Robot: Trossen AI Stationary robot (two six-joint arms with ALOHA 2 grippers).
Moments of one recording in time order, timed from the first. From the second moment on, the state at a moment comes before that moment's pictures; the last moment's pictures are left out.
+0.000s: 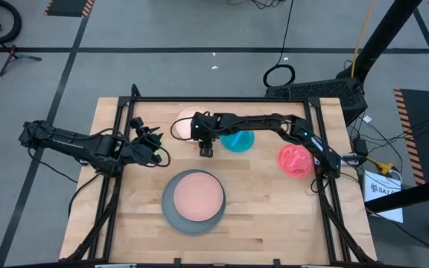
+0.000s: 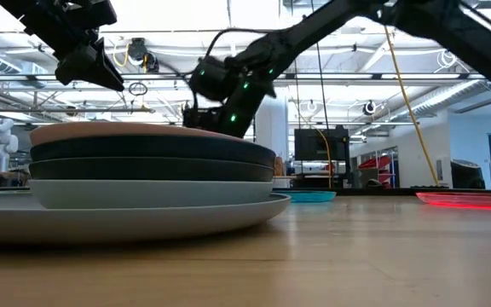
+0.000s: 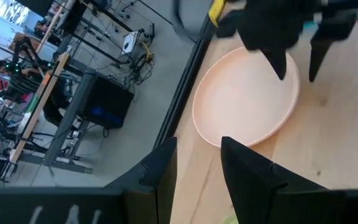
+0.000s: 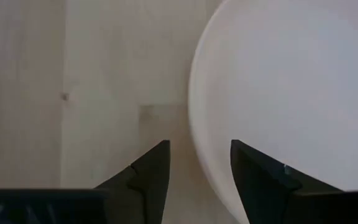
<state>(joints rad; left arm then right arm) -0.17 0.89 0.69 -0.68 -0.92 0.05 -0.26 2.30 1.80 -0.56 -0.03 -0.23</state>
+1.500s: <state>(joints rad) -0.17 0.89 0.69 -0.68 -0.92 0.01 0.17 2.04 1.83 -0.82 -0.06 -0.07</state>
